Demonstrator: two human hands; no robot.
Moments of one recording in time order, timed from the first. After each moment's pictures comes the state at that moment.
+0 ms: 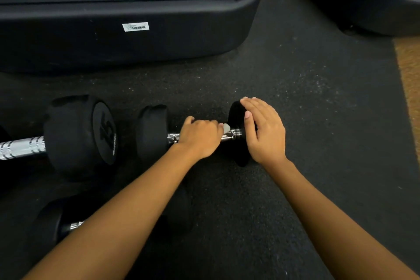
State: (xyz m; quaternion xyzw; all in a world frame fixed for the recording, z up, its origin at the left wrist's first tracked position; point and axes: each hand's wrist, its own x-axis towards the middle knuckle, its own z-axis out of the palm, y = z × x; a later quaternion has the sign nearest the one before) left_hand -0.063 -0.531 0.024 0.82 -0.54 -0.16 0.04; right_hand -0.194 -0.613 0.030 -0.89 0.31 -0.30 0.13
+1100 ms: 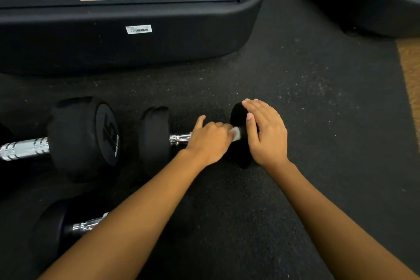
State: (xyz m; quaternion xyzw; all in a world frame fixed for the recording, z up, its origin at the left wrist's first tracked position) left_hand -0.075 -0.532 0.026 0.79 -0.58 -0.17 0.09; right_hand -0.195 -0.613 0.030 -0.90 0.31 -0.29 0.13
